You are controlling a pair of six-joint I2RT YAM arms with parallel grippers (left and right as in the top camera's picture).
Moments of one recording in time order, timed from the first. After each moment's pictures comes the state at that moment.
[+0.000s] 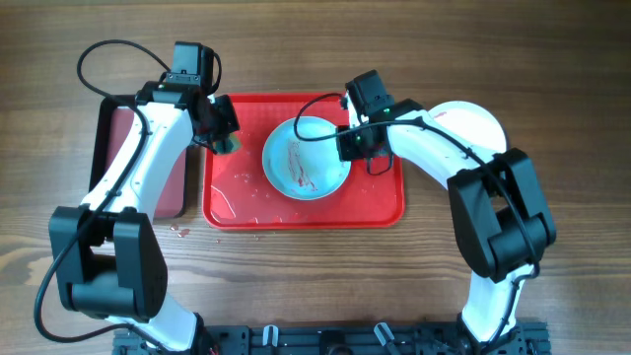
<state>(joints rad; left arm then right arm) -0.12 1.78 1.34 -0.80 0.00 -0.41 0.44 2.03 1.32 -0.57 -0.17 0.34</state>
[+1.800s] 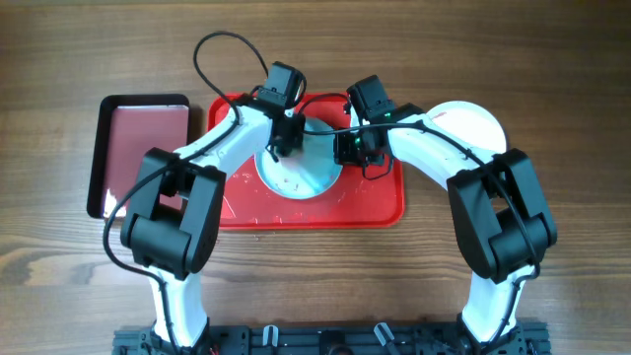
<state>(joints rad) -0.40 2.05 1.36 -0.51 -0.05 -0.21 0.44 2.02 1.28 -0.52 -0.29 0.47</state>
